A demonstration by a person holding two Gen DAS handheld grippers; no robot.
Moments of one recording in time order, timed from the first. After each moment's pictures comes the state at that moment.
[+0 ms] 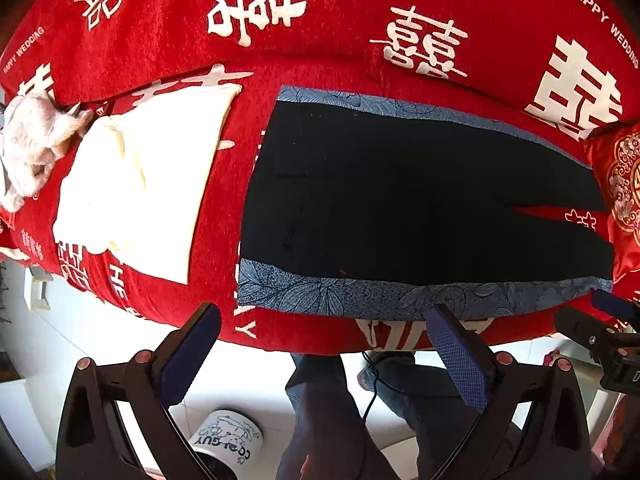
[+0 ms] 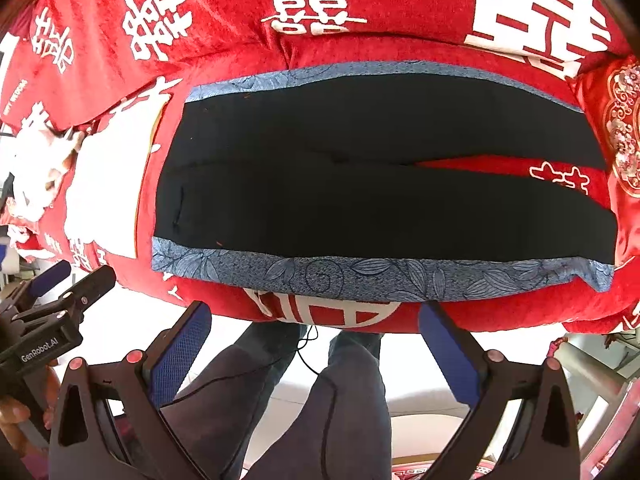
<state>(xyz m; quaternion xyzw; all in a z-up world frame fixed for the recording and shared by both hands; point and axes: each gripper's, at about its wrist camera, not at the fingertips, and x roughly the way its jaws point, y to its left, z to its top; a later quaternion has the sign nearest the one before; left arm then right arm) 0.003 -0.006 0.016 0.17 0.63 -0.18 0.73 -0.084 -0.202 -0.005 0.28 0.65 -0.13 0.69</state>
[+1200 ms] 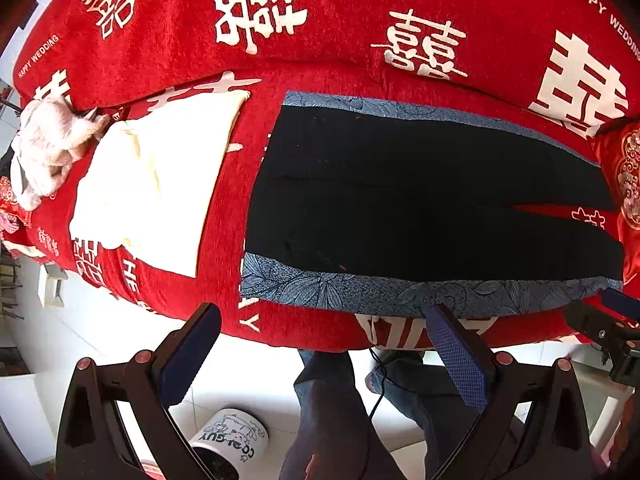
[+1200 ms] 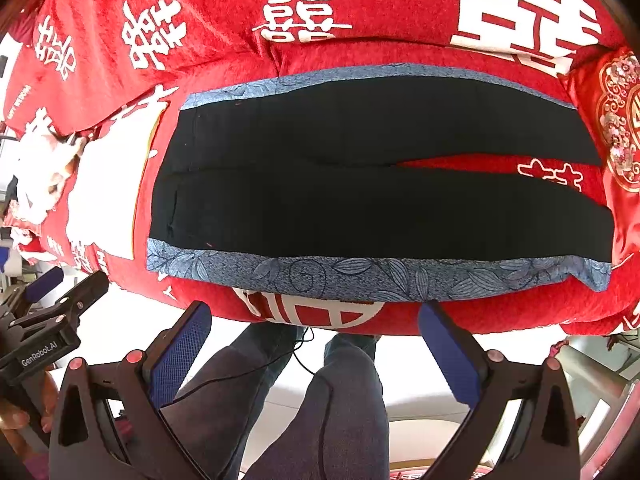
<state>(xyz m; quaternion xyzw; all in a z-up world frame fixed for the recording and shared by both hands) -0.021 -0.018 0.026 0.19 0.62 -0.15 0.75 -0.105 -0.219 -0.002 0.29 0.64 -0.13 0.70</state>
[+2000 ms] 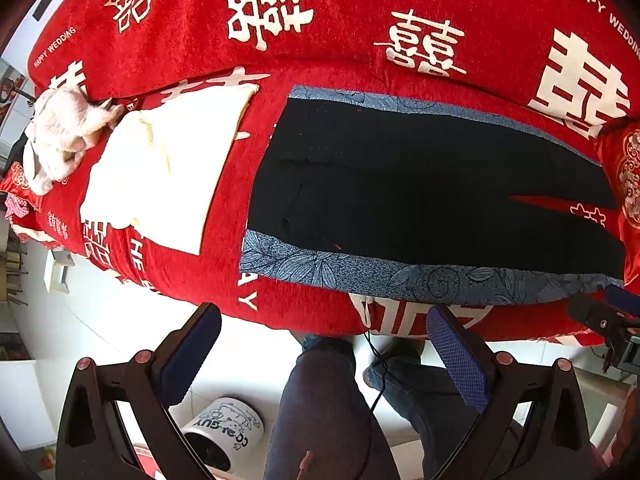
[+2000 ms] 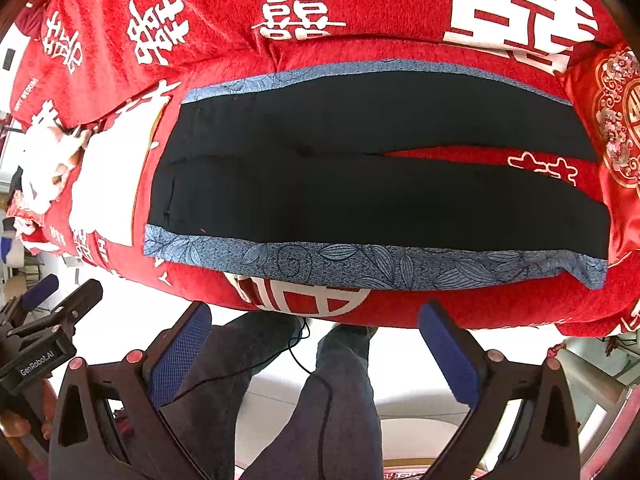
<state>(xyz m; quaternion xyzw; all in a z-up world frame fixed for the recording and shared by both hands) -0.052 -0.018 0.035 0.19 0.62 -0.13 0.75 -0.130 -0.228 0.001 0.28 0.64 -0.12 0.70</state>
